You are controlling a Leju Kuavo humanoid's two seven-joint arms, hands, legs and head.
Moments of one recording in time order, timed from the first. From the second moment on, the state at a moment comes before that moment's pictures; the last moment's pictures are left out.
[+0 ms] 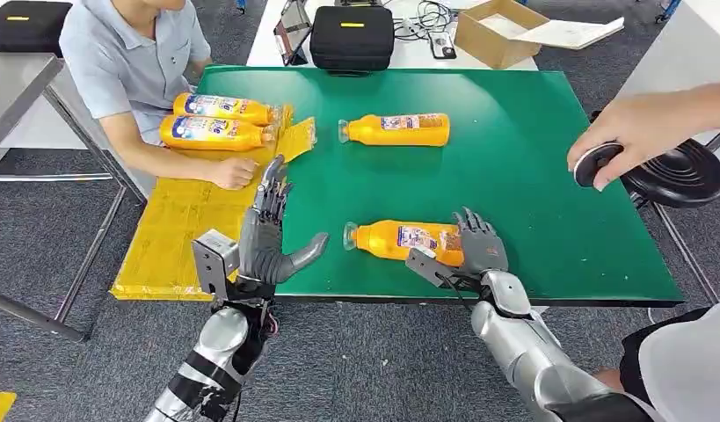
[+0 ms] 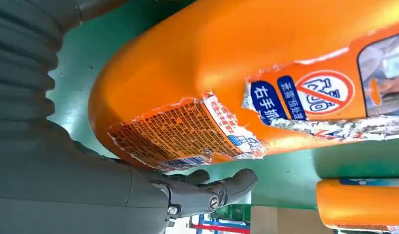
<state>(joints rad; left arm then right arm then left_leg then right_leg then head) -0.26 -0.19 -0.40 -1.34 0.15 0.16 -0.44 -0.65 0.00 0.39 -0.39 0.99 -0.36 -0.16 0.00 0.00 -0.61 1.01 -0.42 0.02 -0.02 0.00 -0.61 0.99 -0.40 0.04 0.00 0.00</state>
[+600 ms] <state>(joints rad) -0.29 -0.20 -0.40 -1.30 0.18 0.16 -0.43 -0.66 0.01 0.34 -0.37 0.86 -0.32 -0.30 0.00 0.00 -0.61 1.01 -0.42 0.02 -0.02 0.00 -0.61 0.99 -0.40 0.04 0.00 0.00</state>
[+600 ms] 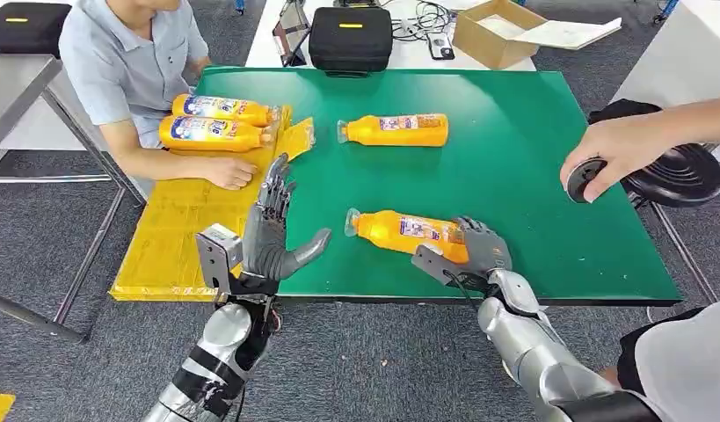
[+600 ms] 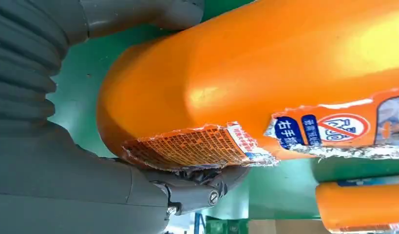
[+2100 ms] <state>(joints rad) -0.22 -0.14 -0.46 -1.16 0.56 -0.16 -0.15 -0.27 0.14 0.08 -0.94 0.15 -0.08 -0.65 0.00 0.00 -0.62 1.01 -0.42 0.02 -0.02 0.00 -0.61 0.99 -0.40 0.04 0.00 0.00</state>
